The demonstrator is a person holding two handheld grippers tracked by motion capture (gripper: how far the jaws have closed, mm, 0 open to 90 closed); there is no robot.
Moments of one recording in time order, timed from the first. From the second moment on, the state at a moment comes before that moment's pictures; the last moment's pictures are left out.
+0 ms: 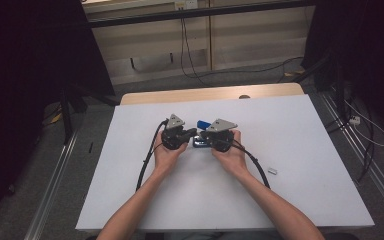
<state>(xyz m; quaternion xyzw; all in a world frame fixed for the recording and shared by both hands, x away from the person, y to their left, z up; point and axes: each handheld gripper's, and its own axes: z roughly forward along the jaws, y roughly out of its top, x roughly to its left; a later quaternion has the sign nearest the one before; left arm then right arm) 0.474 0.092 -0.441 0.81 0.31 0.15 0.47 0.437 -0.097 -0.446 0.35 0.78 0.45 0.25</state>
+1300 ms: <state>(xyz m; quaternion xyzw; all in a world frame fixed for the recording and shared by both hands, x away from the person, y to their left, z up) 0.477 0.082 -0.450 0.82 0.31 0.14 0.46 0.439 -0.090 -0.443 0.36 0.77 0.45 0.27</state>
